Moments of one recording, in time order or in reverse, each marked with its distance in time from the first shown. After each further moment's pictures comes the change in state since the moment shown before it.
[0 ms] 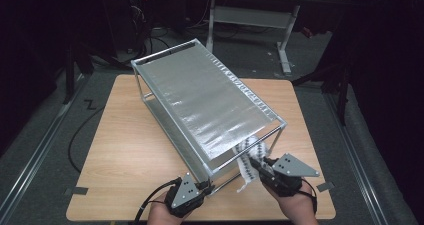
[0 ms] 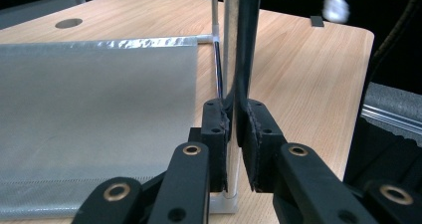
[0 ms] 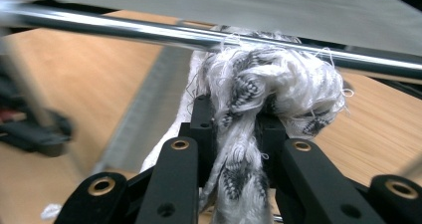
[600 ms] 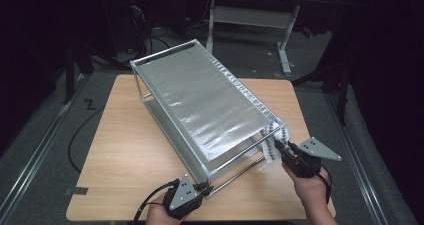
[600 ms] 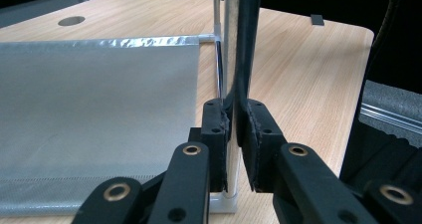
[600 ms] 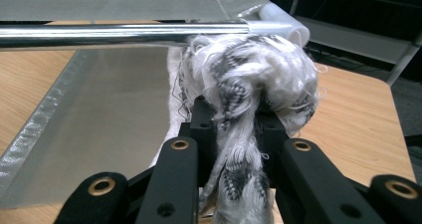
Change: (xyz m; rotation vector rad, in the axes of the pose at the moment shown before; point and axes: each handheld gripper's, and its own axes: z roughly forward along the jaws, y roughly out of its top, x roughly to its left) left arm -0.002 -0.002 -0.005 0.003 0.006 -0.003; right arm -0.064 -0.016 0.003 -0.013 -0.176 0.147
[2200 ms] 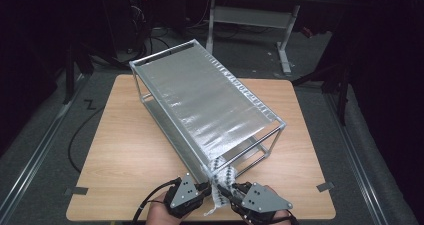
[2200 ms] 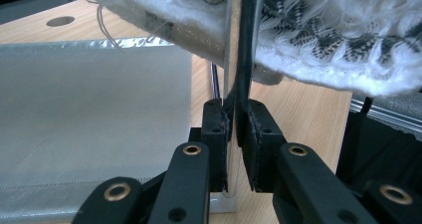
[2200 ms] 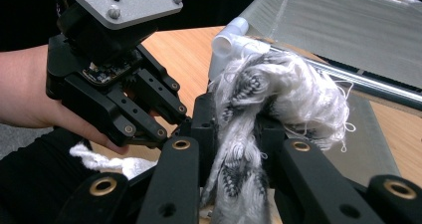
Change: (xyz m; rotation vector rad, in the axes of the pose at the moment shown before) left arm 0.003 0.002 0.004 0.004 -0.035 0.013; right arm 0.154 0.000 -0.035 -0.056 0.397 -0.307
